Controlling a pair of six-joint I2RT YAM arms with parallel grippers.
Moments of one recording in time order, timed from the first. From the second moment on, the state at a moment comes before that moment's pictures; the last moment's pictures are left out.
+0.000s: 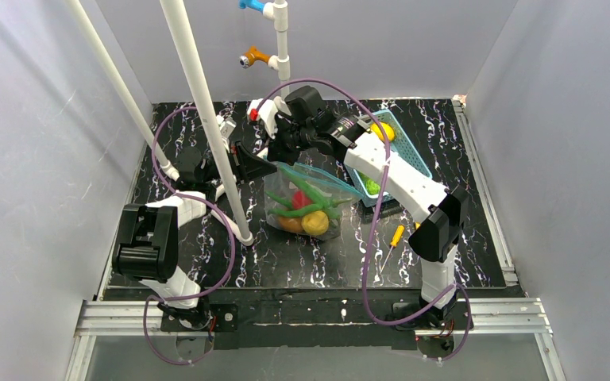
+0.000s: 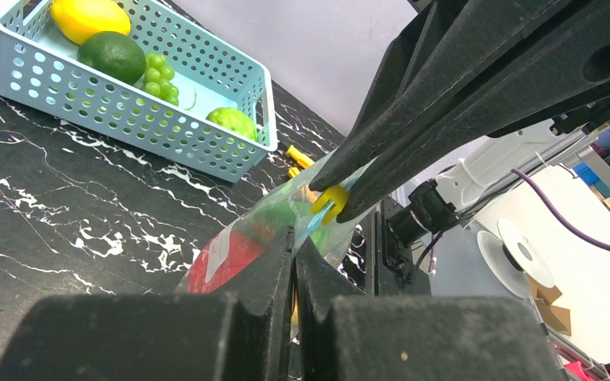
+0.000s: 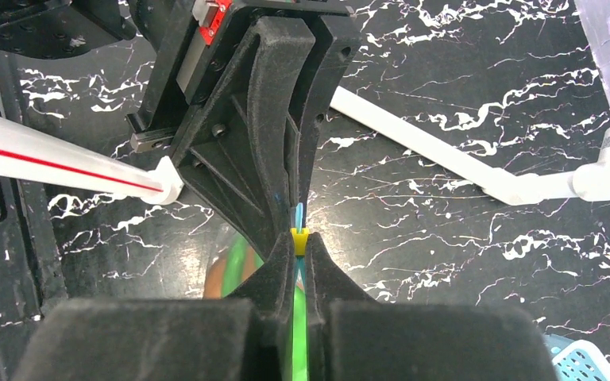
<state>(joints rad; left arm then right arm) -0.10 1.59 0.73 1.11 1.21 -0.85 0.85 1.92 2.05 -0.75 -0.35 -0.35</state>
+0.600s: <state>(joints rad) -0.10 1.59 0.73 1.03 1.22 -0.79 0.83 1.84 1.89 -0.66 -0.36 -0.35</state>
